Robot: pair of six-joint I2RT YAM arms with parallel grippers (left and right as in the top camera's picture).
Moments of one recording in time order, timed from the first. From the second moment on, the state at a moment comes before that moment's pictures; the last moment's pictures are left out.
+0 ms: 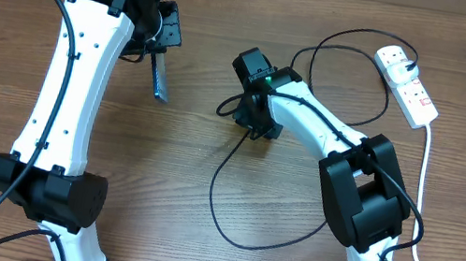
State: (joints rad) left arm -0.20 1.93 2.25 -1.56 -0.06 -0.46; right arm 0.58 2.20 1.65 -0.85 0.04 0.88
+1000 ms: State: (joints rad) left arm -0.20 1.93 2.25 -1.56 -0.06 -0.46; right arm 0.56 2.21 1.65 -0.87 0.03 0.88
